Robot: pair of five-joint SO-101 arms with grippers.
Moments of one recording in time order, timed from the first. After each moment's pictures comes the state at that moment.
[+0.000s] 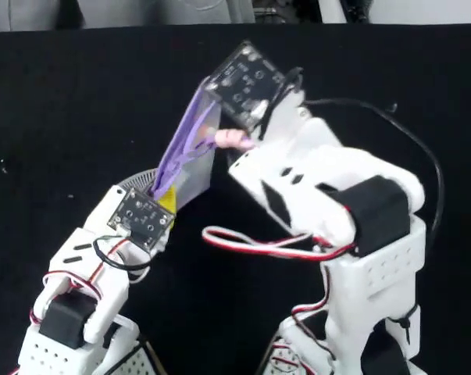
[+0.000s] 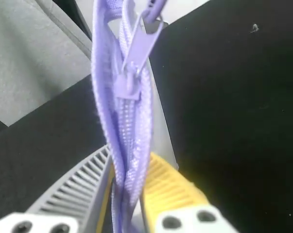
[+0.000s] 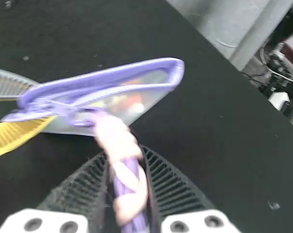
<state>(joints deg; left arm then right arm) 16.6 -90.9 67.1 50.3 -21.3 -22.9 -27.6 -19.0 97.2 21.4</state>
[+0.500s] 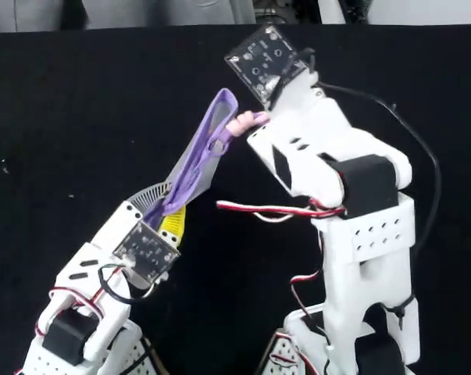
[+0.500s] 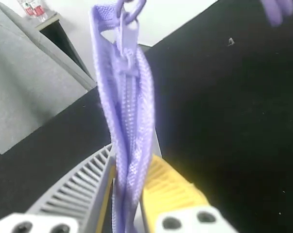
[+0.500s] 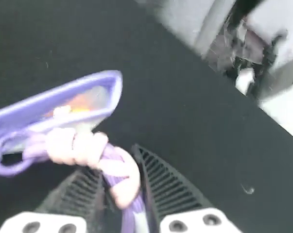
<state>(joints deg) 21.9 -104.6 75.7 52.7 -23.6 -13.2 -27.6 -6.7 83.1 24.6</state>
